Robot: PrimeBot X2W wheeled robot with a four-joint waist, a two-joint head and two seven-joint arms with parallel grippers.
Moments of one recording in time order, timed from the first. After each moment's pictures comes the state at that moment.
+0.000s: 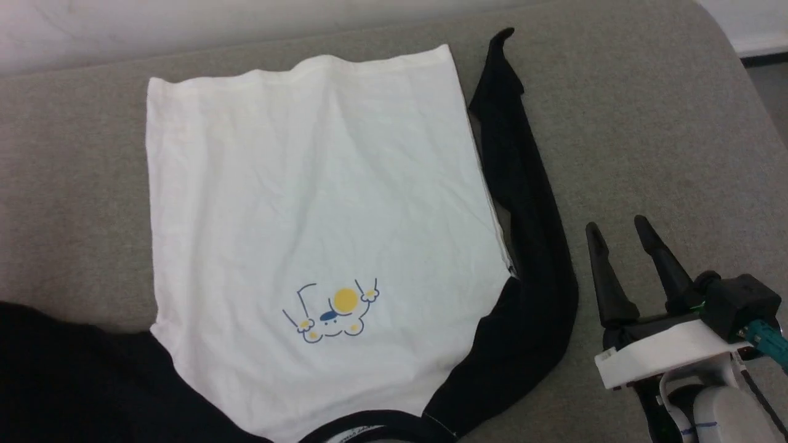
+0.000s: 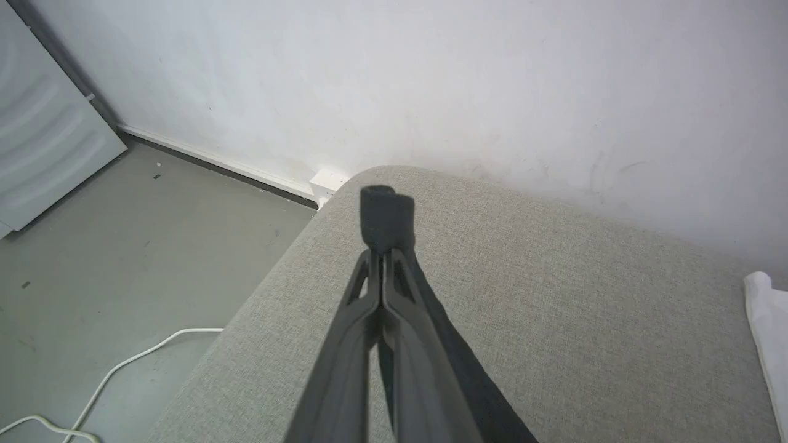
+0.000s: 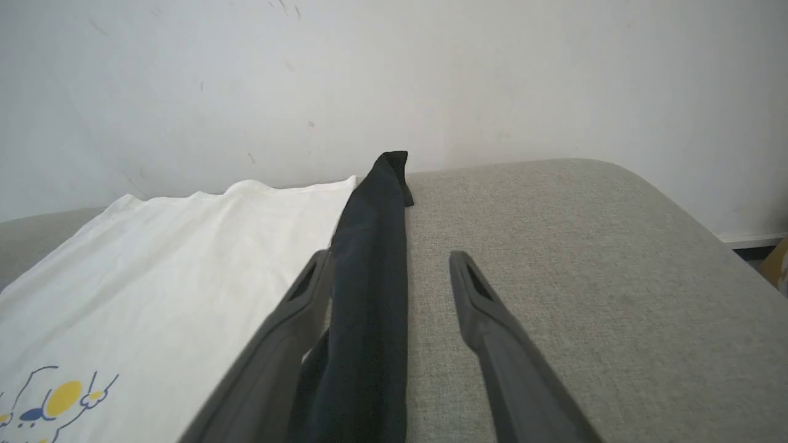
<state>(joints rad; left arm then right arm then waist) -0.15 0.75 0.53 0.16 -0.58 0.16 0.41 -0.06 -0.05 0.03 -0.05 0.21 0.13 -0.10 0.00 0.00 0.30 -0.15</state>
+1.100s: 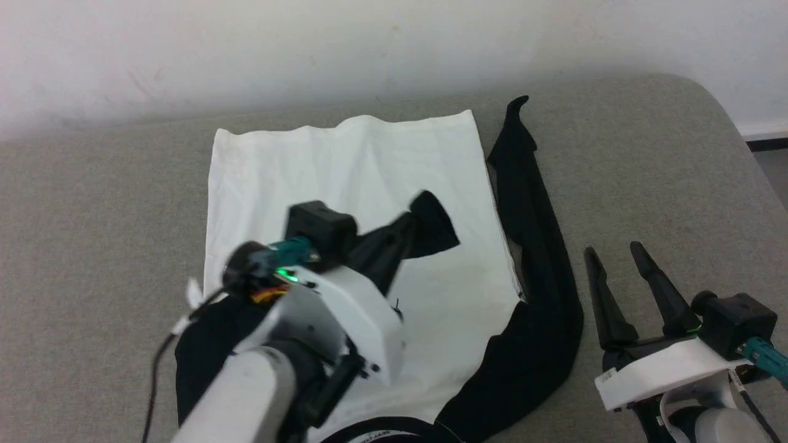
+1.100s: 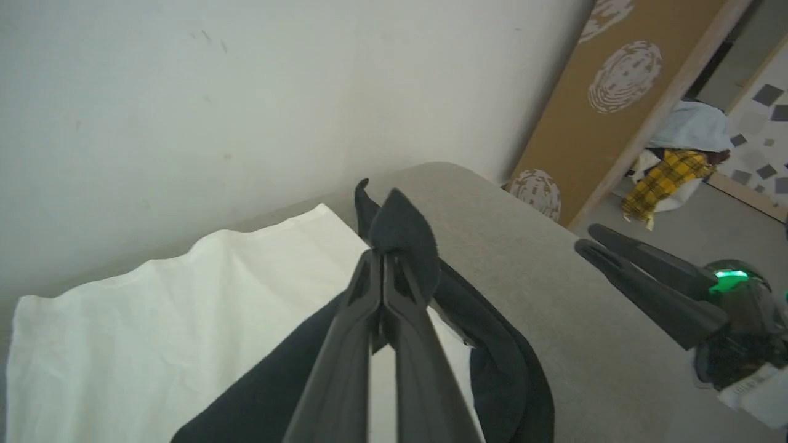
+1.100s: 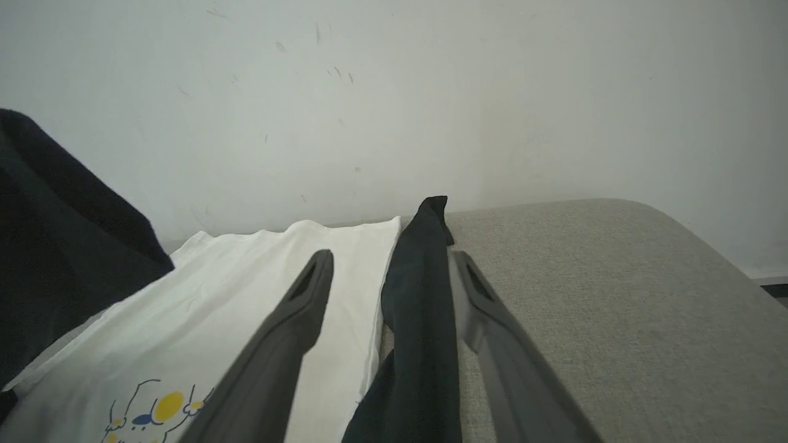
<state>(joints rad) -0.31 0.24 -0.45 -0.31 -0.43 0.08 0.47 0.00 -0.05 0.03 -0.07 0.25 0.13 -0.06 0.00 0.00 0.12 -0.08</state>
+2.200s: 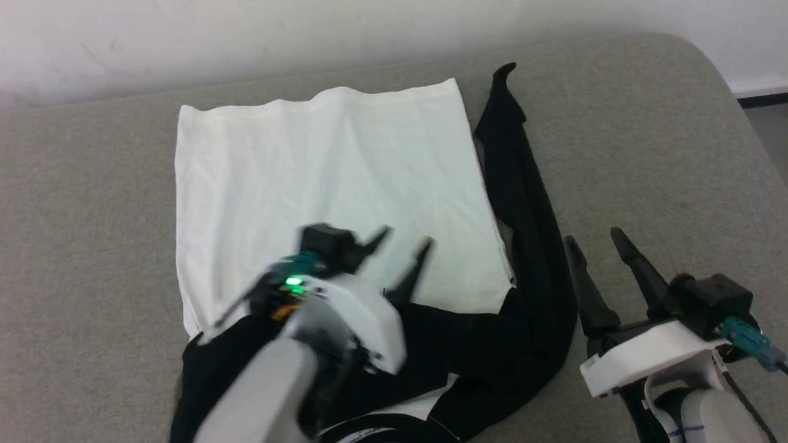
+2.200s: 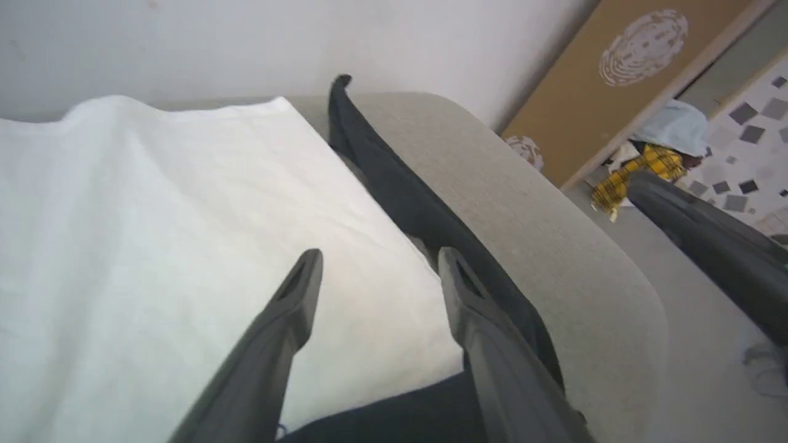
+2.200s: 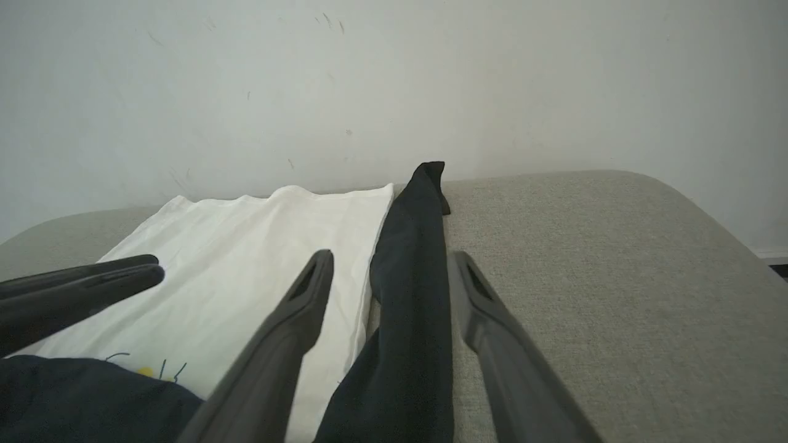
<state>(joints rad) -0.35 0.13 -0.53 0.10 -0.50 0.03 0.22 -0.04 -0.05 0.07 -0.05 0.22 0.13 -0.03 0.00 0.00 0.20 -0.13</state>
